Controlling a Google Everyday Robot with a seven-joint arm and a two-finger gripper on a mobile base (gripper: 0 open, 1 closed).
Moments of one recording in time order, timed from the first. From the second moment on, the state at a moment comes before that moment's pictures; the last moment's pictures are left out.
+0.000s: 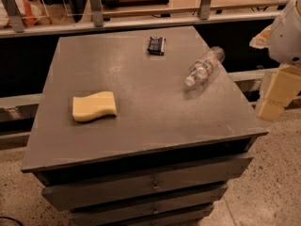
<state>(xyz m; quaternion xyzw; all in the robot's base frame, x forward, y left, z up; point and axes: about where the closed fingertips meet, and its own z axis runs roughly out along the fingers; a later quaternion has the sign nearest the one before) 0.438 -0.217 0.976 -0.60 0.78 -0.03 0.16</state>
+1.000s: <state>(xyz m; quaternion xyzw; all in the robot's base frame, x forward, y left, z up) 0.454 -0.216 0.989 -0.62 0.76 -0.08 0.16</state>
